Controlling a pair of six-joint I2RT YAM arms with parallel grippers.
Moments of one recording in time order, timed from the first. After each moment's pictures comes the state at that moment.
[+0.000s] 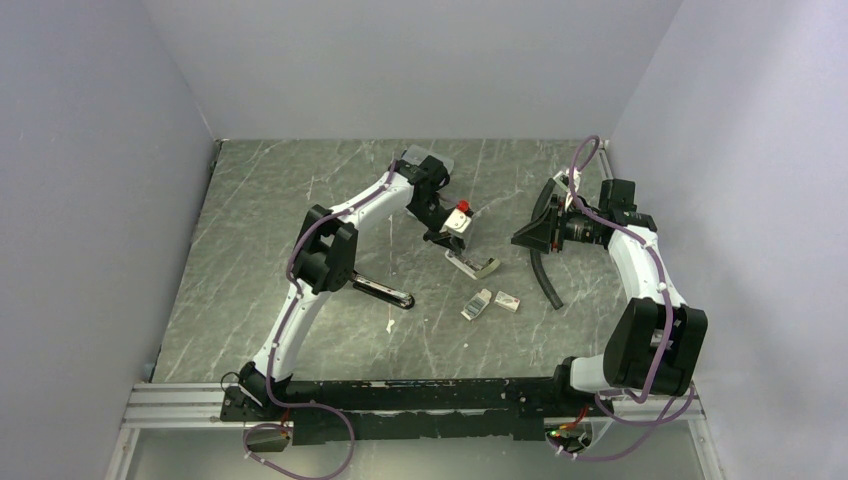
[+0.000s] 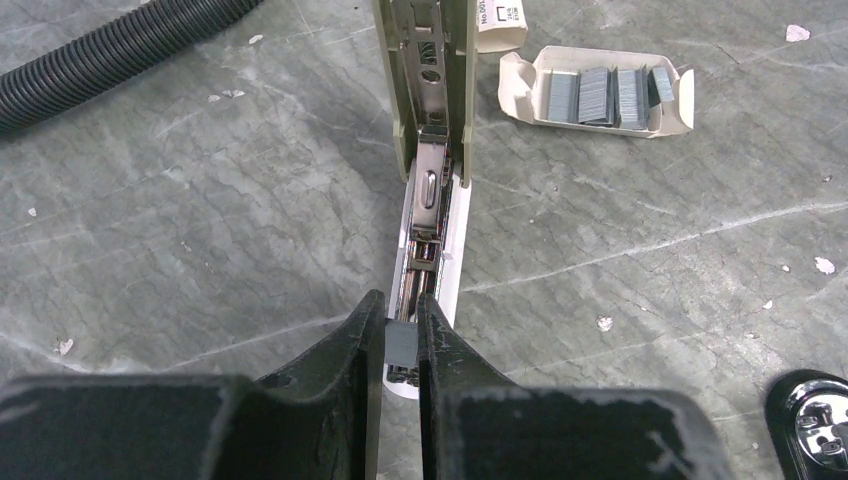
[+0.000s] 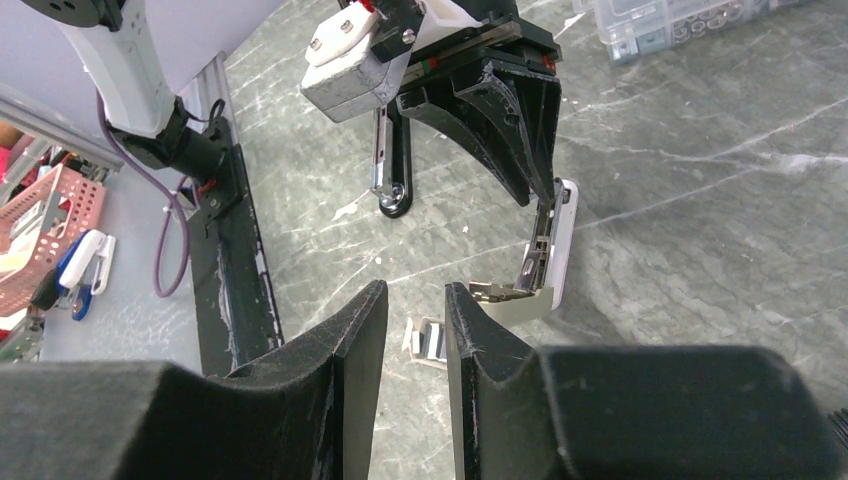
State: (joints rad) left arm -0.64 2.45 2.18 -1.08 0.99 1.49; right arm -0.21 1.37 1.01 -0.70 -1.31 -0.52
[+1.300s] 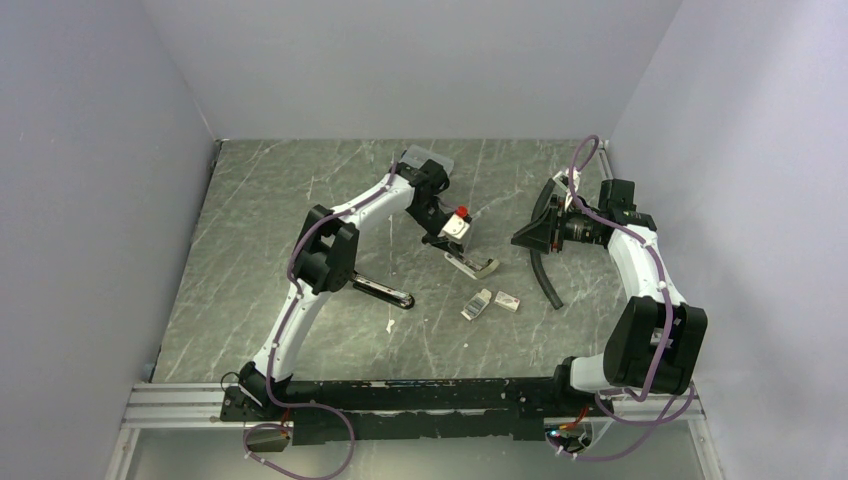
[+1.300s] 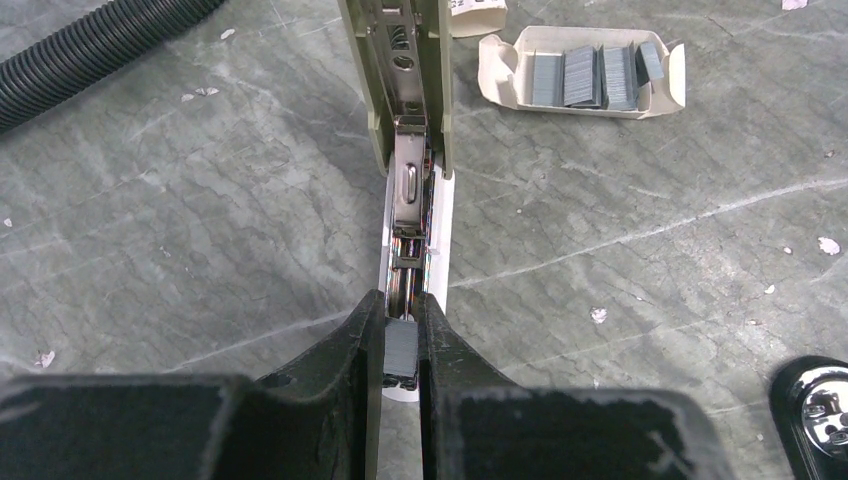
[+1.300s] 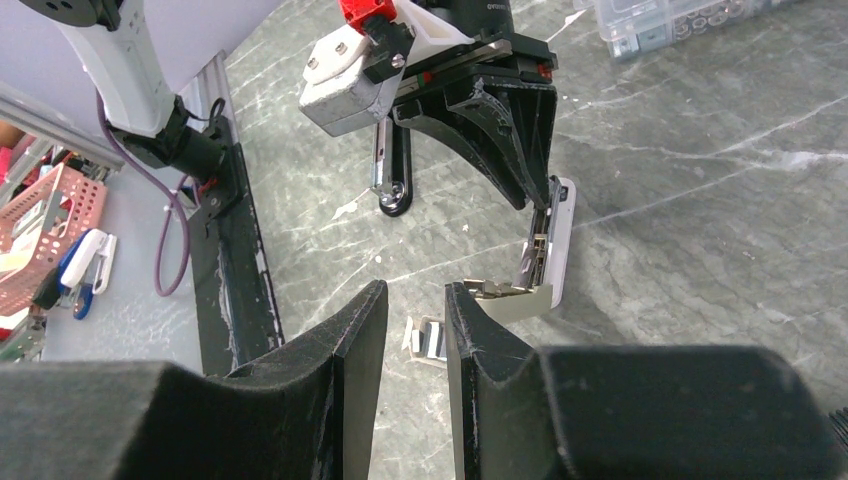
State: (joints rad) left arm -0.64 2.45 2.16 -1.10 0.98 1.56; right arm -0.21 1.38 1.02 -0.71 -1.31 -0.53
